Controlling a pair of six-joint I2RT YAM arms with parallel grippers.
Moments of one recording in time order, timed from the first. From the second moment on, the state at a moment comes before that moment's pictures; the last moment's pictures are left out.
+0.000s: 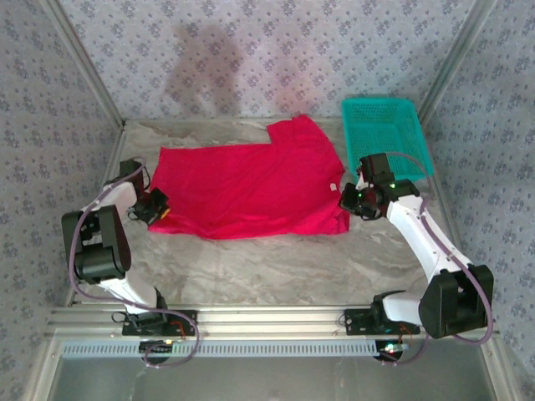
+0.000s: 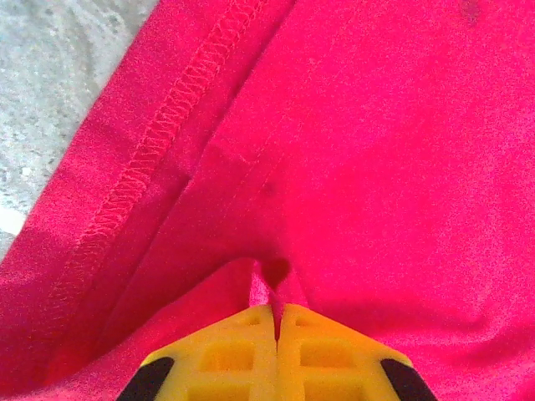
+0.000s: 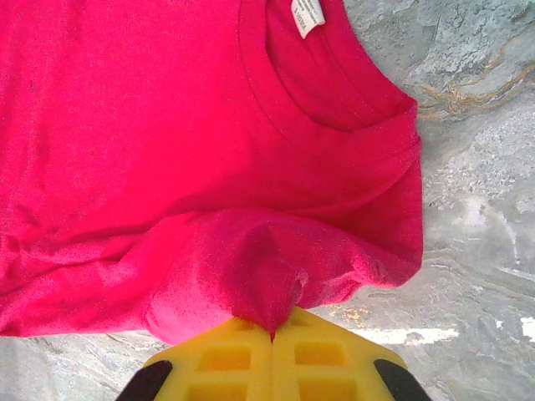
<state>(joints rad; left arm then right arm) 0.17 1.65 1.00 -0.64 0.22 -0.70 0.21 1.27 1.02 -0.82 -0.19 0.55</state>
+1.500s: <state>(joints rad) 0.29 1.32 1.76 -0.73 0.20 -0.67 0.15 1.33 1.89 -0.73 -0.11 0.45</state>
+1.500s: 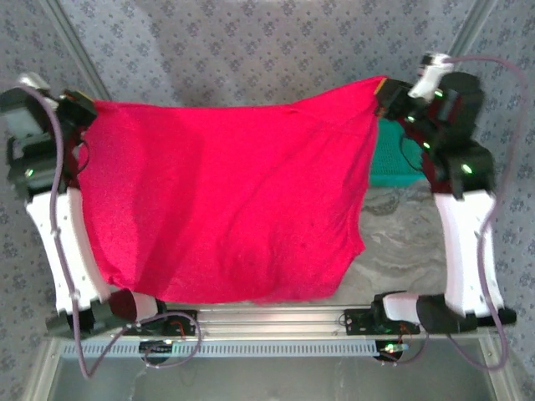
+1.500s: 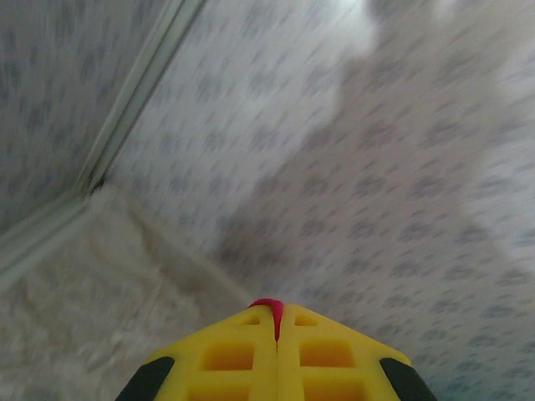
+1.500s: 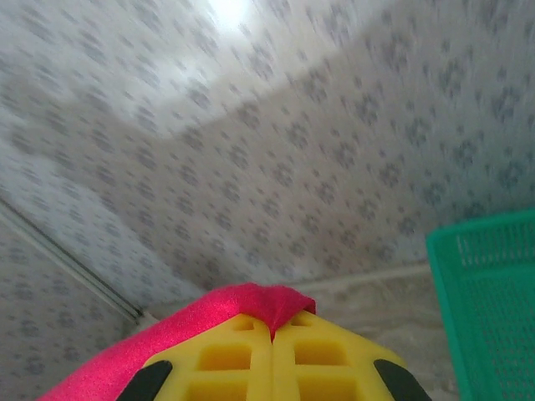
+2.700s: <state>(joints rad) 0.10 1.82 1.10 -0.52 0.33 -0.73 0.31 1.96 1.30 -0.56 -0.24 0.60</state>
